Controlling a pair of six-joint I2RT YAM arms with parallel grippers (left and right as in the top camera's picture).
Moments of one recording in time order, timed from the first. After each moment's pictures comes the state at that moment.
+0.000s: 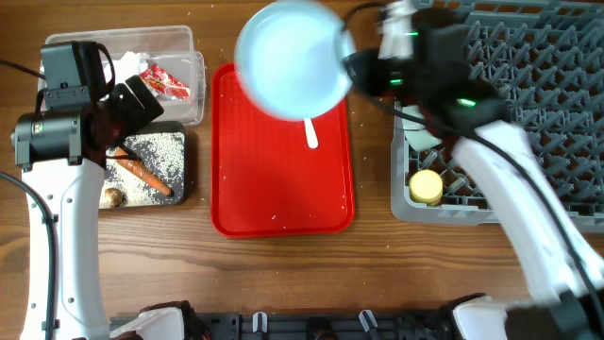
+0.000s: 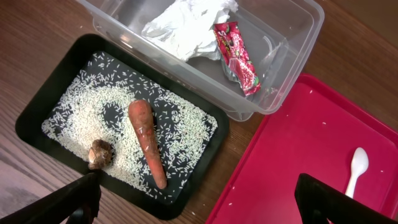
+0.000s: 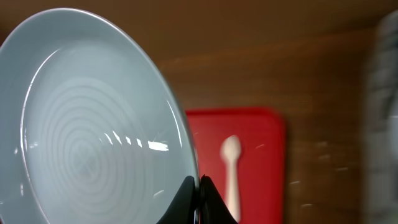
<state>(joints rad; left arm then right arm) 0.12 1.39 1.47 -1.08 -0.15 -0.46 0.30 1.49 1.44 -0.54 -0.23 0.40</state>
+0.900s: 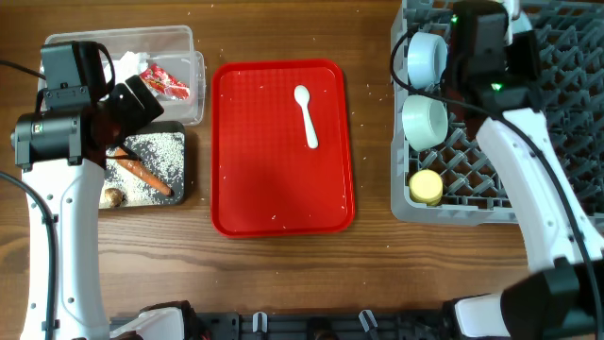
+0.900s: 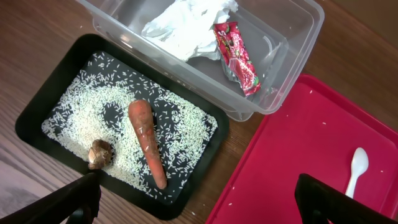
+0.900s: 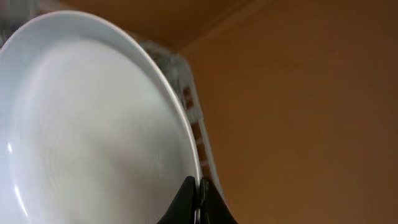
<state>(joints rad) 0.12 1.39 1.47 -1.08 -0.15 -0.46 0.16 1.60 1.44 -0.57 1.01 -0.39</state>
